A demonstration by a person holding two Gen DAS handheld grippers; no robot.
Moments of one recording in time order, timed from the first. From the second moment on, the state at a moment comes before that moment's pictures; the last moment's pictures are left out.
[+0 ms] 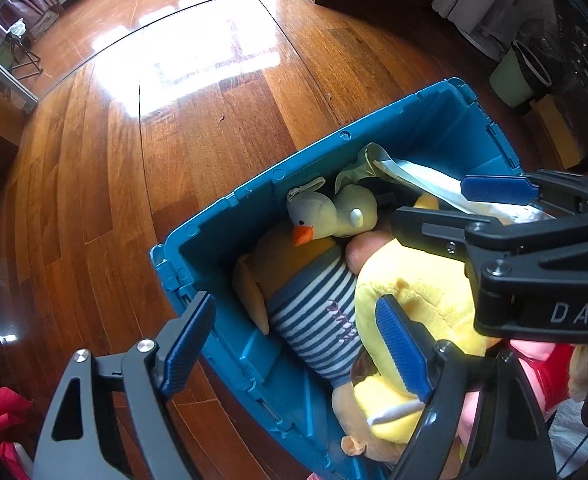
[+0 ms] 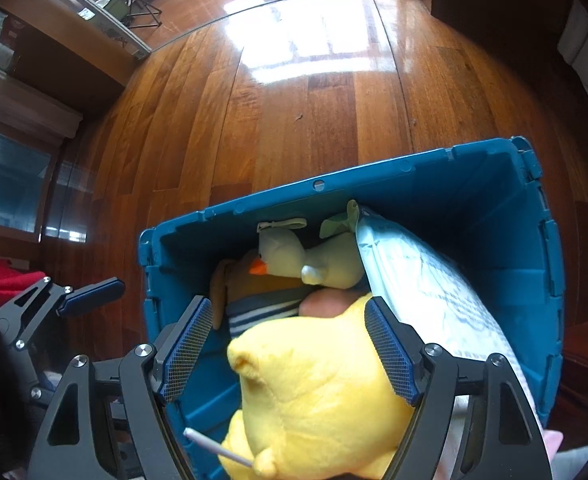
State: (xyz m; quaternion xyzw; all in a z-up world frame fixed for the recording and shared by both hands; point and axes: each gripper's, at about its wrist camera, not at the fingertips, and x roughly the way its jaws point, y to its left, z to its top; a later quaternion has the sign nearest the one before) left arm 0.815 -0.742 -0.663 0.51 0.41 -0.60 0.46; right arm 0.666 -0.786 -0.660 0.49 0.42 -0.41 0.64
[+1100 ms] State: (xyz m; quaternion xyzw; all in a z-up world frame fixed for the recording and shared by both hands) left arm 0.744 -0.584 -0.491 0.47 0.42 -0.58 0.51; right arm 0.564 -0.592 -0.483 0.42 0.45 -0.47 0.63
